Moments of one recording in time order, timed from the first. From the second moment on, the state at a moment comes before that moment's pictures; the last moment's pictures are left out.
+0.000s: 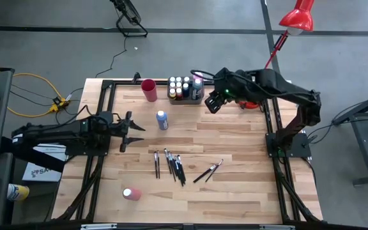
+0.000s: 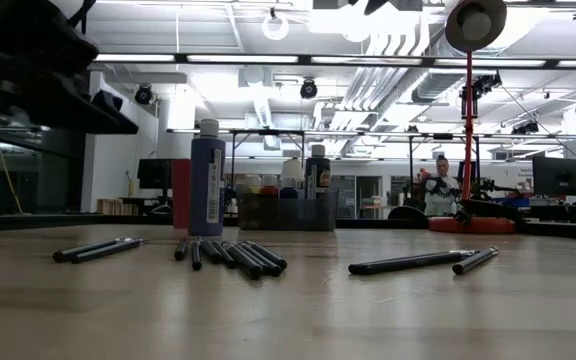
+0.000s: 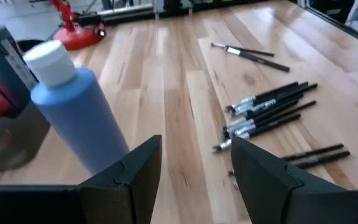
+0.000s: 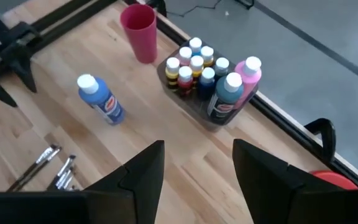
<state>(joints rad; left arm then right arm) 0.20 0.34 0.17 -0.14 0.21 0.23 -0.09 1.64 2.08 -1.37 0.44 0.59</state>
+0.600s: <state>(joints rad) 0.20 0.65 0.30 0.11 -0.20 0.39 -0.04 1.64 2.08 -1.37 0.45 0.65</state>
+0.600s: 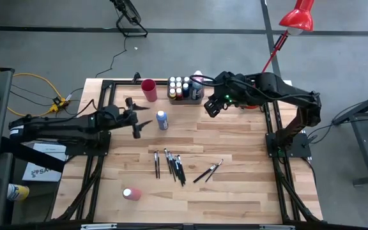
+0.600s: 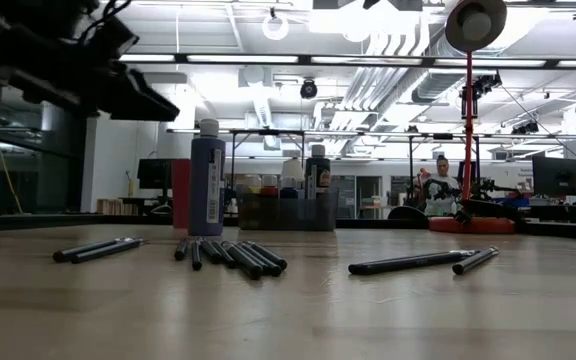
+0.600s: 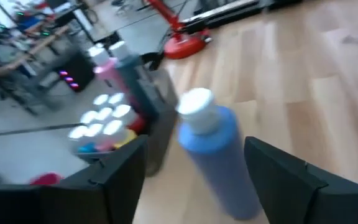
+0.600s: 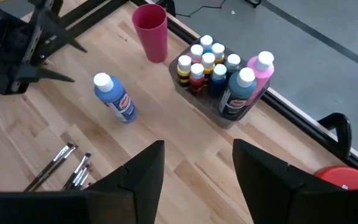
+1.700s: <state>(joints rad) 0.24 1.09 0.37 0.46 -0.18 0.05 -0.04 1.64 2.08 -1.45 0.45 0.60</state>
